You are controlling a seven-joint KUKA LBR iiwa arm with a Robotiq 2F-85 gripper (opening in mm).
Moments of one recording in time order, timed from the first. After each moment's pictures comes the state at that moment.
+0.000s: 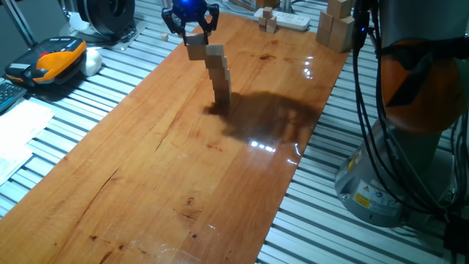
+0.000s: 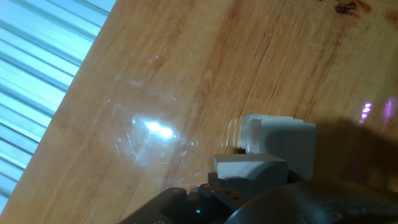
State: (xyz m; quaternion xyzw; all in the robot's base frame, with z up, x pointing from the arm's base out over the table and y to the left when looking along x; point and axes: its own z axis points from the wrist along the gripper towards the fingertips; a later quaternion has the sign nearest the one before) arm 0.541 -0.074 0.247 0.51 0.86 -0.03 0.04
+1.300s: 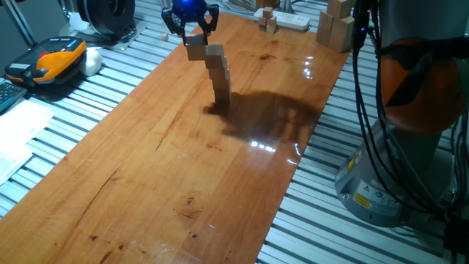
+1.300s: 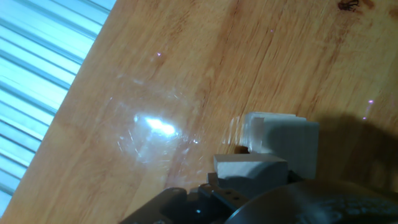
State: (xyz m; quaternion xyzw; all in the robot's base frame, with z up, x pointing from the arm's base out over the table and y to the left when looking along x) arm 0.543 -0.073 0.247 0.51 0.86 -0.03 0.04
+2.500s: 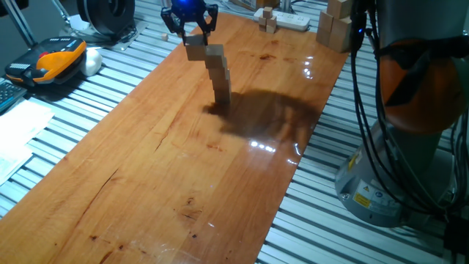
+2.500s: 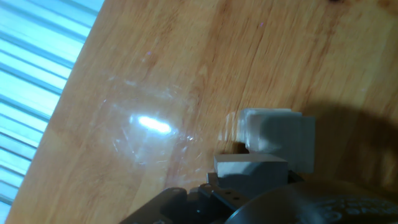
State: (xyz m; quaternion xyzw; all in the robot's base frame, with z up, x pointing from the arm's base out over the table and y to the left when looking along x) arm 0.543 -0.073 0.247 0.54 0.84 -0.02 0.02
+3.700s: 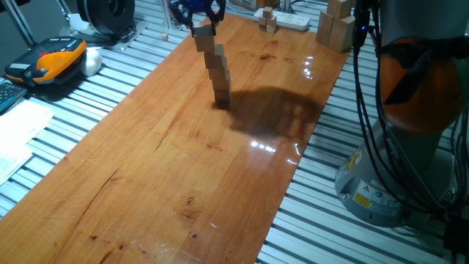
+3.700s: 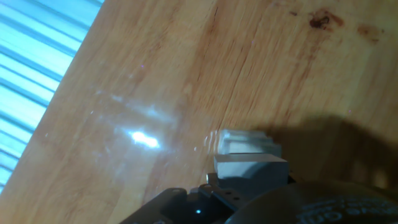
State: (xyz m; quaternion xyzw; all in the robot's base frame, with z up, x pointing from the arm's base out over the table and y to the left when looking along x) arm 0.528 -0.109 0.262 0.51 0.86 -0.05 0.03
